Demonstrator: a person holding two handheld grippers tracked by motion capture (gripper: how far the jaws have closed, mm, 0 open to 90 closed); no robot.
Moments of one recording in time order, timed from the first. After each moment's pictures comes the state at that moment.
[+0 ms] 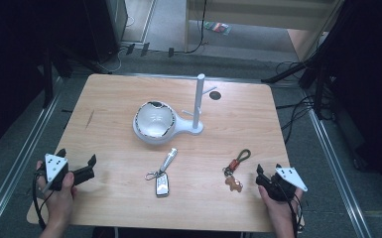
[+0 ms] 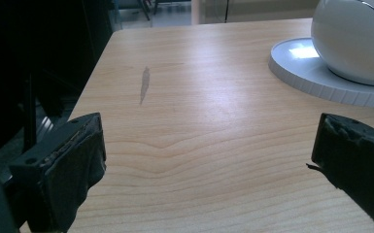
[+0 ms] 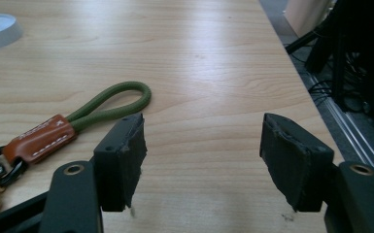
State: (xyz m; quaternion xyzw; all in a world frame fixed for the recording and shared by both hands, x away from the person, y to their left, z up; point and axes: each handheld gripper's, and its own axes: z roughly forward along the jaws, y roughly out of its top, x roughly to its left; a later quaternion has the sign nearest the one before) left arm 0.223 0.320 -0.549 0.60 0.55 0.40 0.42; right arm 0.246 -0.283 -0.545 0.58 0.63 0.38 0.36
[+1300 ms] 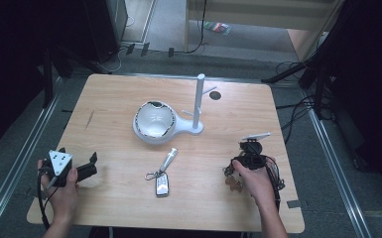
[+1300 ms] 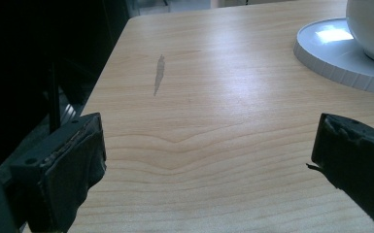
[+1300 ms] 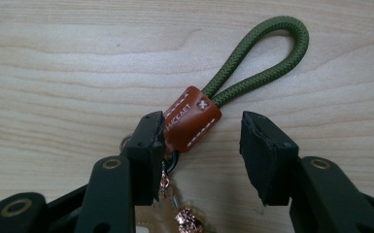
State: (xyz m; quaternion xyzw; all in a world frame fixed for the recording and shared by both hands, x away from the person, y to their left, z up) left arm 0.234 0.313 -0.550 0.60 0.57 0.41 0.38; right arm 0.329 -0.203 -0.497 0.68 0.71 0.16 0.07
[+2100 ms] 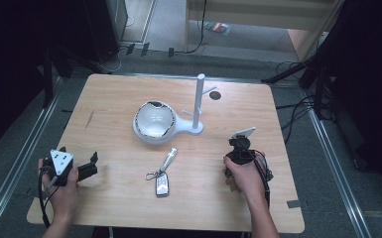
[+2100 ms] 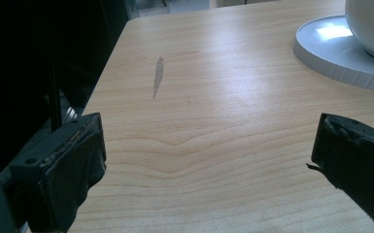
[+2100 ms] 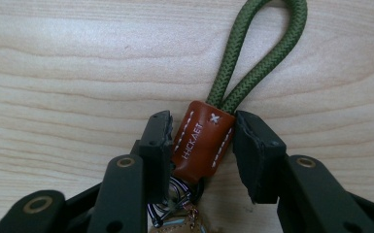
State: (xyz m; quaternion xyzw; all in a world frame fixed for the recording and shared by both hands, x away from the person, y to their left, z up) left arm 0.236 0.312 -0.550 0.61 0.56 0.42 0.37; right arm 0.347 -0.173 -0.507 0.67 0.73 0.10 0.08
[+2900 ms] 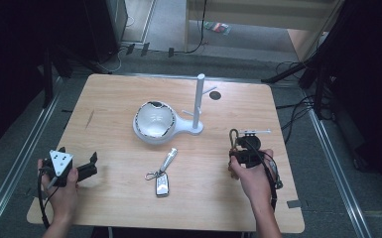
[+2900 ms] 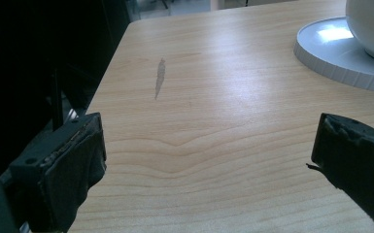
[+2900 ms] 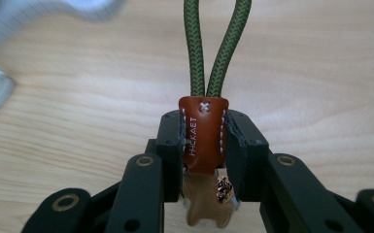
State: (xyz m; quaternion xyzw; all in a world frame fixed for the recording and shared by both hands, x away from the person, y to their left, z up) left arm 0.234 0.313 -0.550 0.61 0.56 0.42 0.38; right arm 0.312 -0.185 -0.456 0.63 0.72 0.26 0.15
